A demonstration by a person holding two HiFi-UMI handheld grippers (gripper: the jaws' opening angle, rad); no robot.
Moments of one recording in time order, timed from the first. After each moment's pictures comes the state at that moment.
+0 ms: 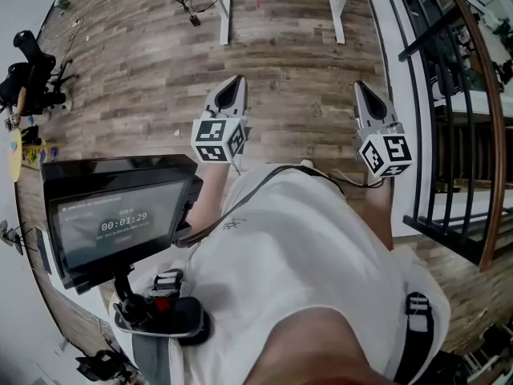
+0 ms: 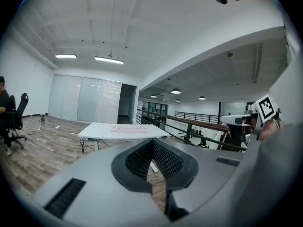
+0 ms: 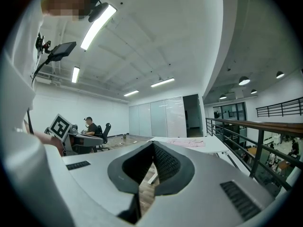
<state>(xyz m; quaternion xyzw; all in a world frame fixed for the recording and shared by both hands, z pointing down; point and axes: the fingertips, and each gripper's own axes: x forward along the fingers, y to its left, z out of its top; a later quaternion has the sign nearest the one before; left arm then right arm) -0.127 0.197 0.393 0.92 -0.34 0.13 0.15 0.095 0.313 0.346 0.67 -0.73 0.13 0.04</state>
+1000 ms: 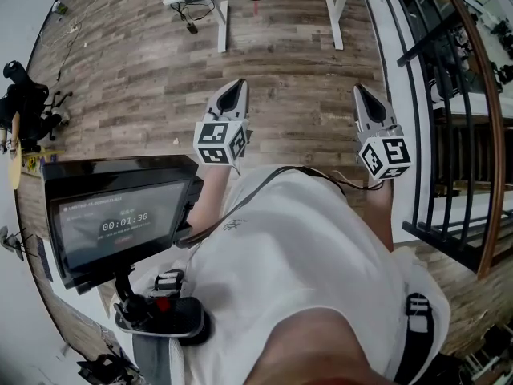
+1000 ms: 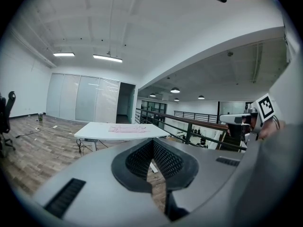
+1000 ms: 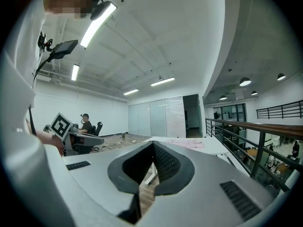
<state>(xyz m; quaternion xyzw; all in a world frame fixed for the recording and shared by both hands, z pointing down) -0.104 0.183 0.399 0.92 -0.33 0.13 0.15 0.113 0.301 0.351 0.68 -0.73 0.12 0.04</state>
